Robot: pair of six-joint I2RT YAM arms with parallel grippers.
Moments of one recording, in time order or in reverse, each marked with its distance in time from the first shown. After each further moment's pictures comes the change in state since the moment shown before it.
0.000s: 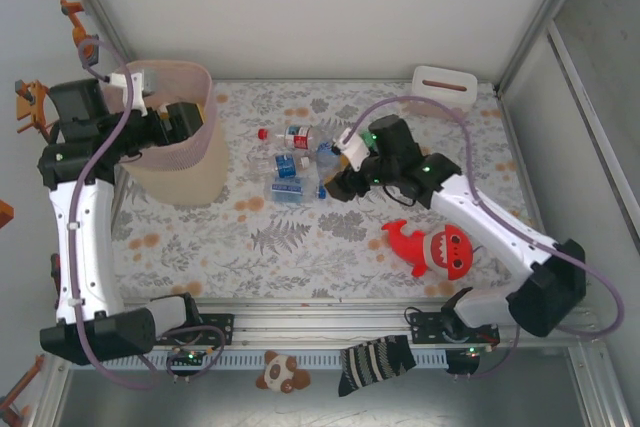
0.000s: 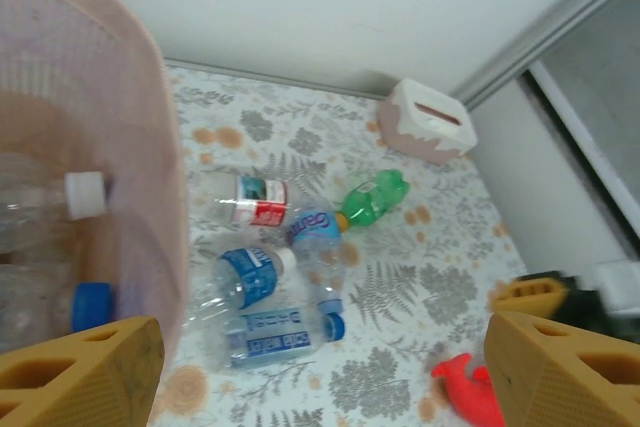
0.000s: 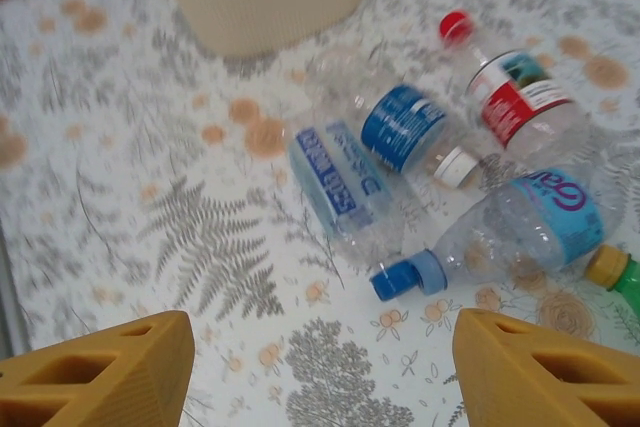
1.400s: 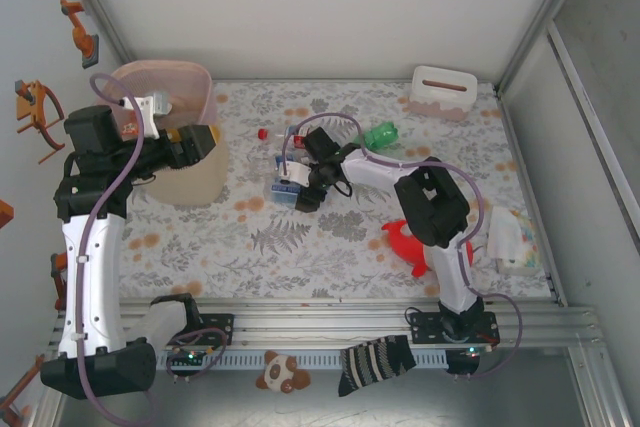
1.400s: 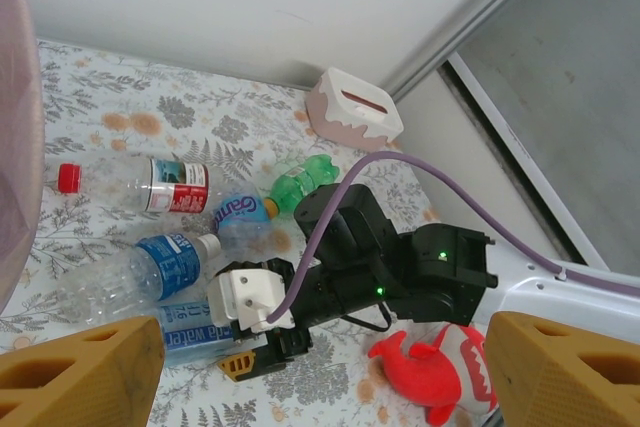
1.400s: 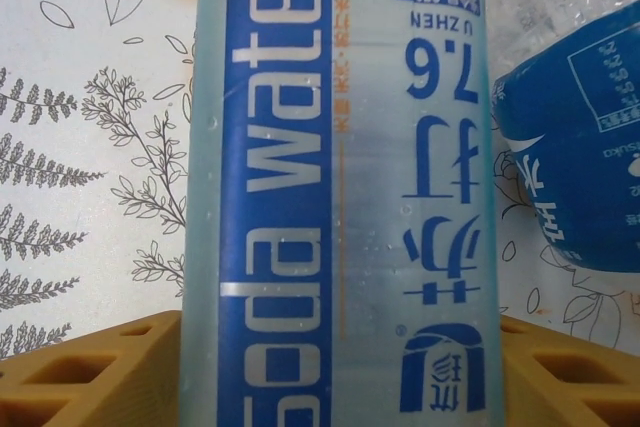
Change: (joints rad) left arm -0.054 -0.153 -0.203 0.134 0.085 -0.095; right arm 0.046 0.750 0.331 0.059 -0.008 -0.422
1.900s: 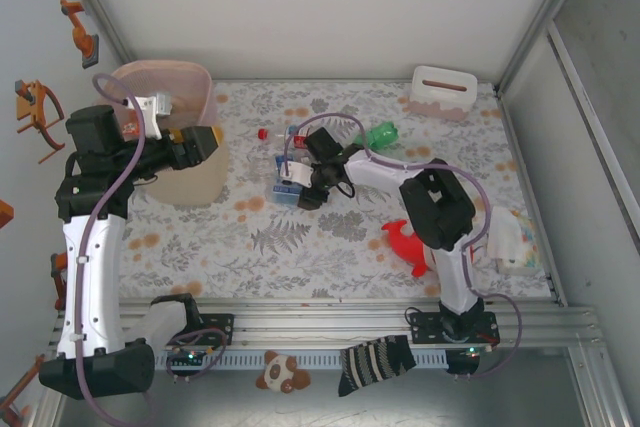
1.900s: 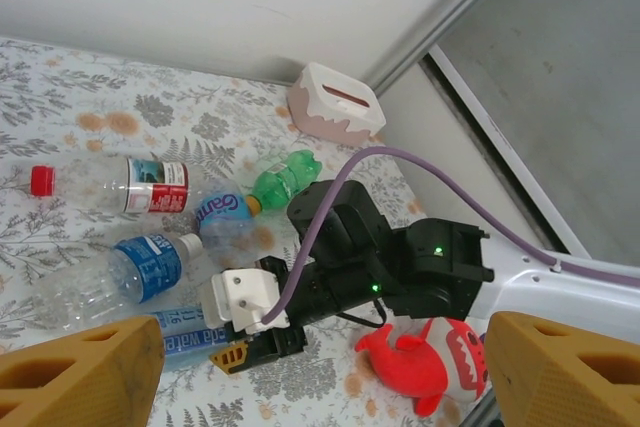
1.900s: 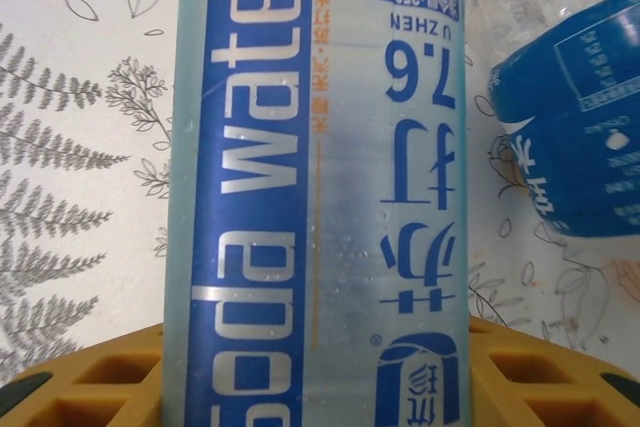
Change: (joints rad) left arm -0.019 0.000 0.000 0.009 0.033 -0.001; right arm 0.005 -0.067 -0.050 0.000 0.017 0.000
